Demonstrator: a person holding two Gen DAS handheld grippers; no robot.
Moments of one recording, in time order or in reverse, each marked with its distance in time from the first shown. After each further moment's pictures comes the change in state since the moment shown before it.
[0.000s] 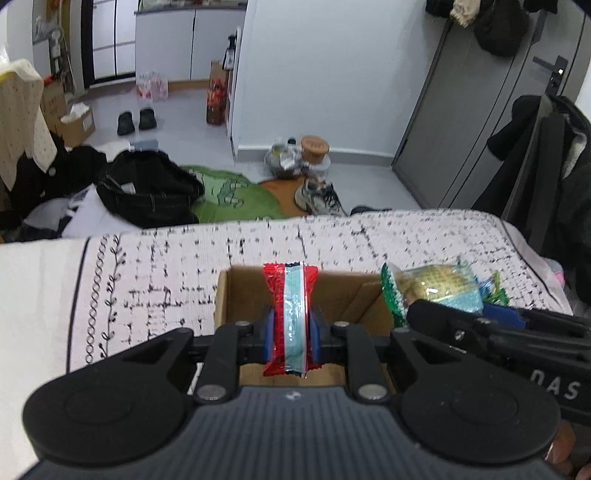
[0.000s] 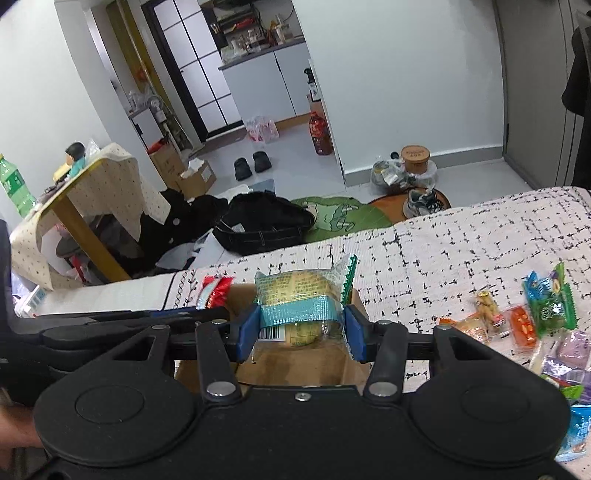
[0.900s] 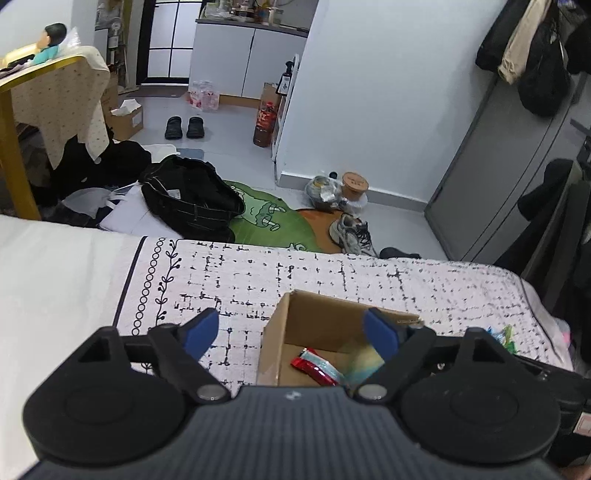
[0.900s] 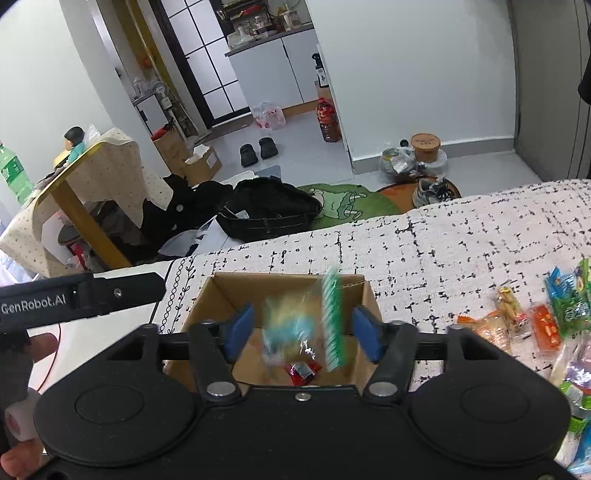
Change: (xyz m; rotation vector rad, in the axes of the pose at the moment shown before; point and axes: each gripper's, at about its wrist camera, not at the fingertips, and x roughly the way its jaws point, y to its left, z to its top) left arm -0.048 0.033 0.005 -0.173 -0.106 0.066; right arm 0.017 -0.001 -0.001 -0.017 0.021 0.028
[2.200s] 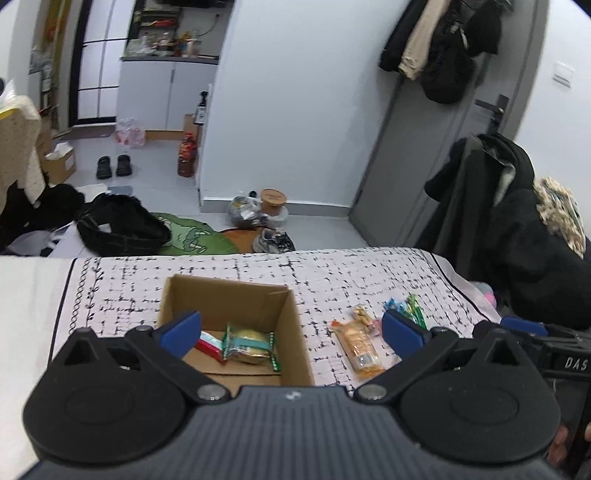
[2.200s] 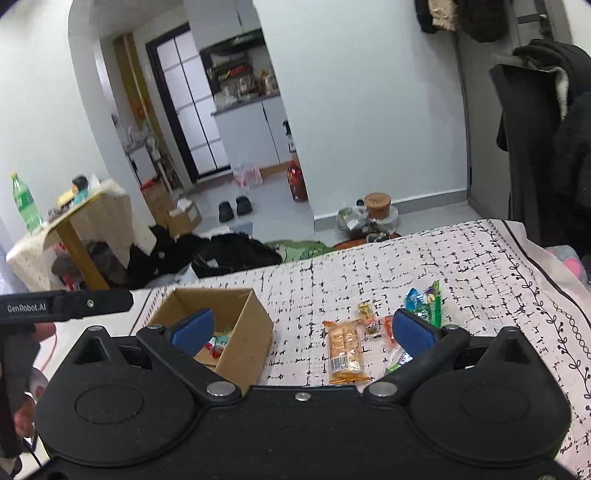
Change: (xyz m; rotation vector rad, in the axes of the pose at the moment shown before) left arm -0.068 -0.076 -0.053 0.175 -0.080 -0.200; right arm -0.153 -0.098 -0.041 -0.003 -0.203 -0.064
